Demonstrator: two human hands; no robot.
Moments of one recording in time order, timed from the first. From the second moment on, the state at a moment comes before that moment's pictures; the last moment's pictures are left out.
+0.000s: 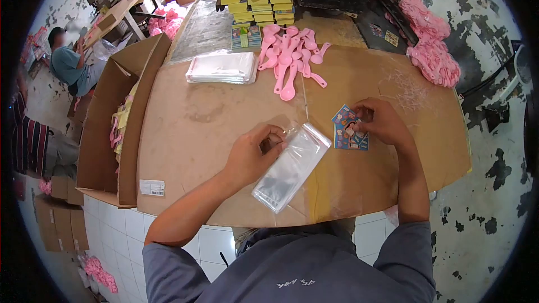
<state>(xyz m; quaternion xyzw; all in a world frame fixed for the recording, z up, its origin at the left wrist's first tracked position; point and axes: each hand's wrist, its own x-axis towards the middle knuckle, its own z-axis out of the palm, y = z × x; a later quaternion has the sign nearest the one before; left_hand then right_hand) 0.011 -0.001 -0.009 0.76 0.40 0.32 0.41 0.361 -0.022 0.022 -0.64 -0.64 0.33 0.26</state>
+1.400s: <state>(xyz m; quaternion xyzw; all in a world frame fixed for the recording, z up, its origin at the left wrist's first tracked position) 0.006 0.007 -0.008 0.53 0.31 0.33 0.72 0.266 -0.027 0.053 -0.49 -0.71 0.29 0.41</state>
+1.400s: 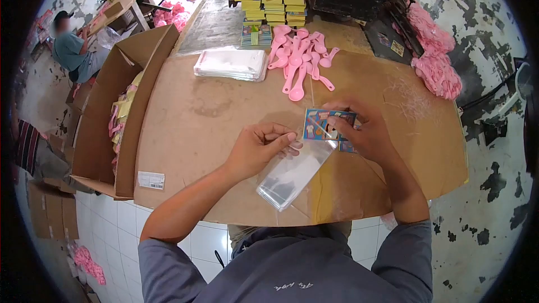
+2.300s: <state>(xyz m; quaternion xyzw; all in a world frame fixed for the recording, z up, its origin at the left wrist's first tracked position) 0.008 0.003 -0.007 0.58 0.33 0.36 0.65 0.271 -0.001 0.025 -0.40 -0.83 0.26 0.28</state>
